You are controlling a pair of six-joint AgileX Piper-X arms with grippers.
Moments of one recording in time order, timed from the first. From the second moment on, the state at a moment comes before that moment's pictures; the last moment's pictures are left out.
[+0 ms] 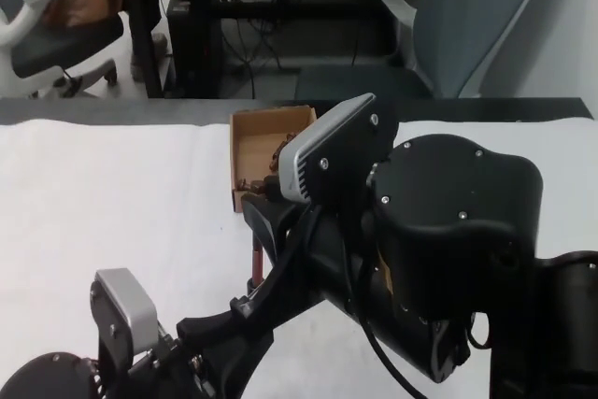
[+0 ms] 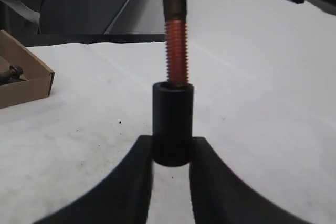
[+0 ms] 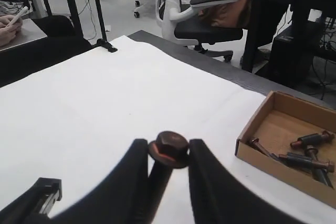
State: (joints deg) left arm -42.0 62.8 -0.2 -52.3 8.7 -15.3; right arm 60.0 72.8 -42.5 -9.4 17.2 6.0
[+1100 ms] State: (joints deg) left arm -41.7 62.9 -3.8 -49.2 8.5 -12.5; right arm 61.1 62.7 -49.9 -6.4 13.3 4.4
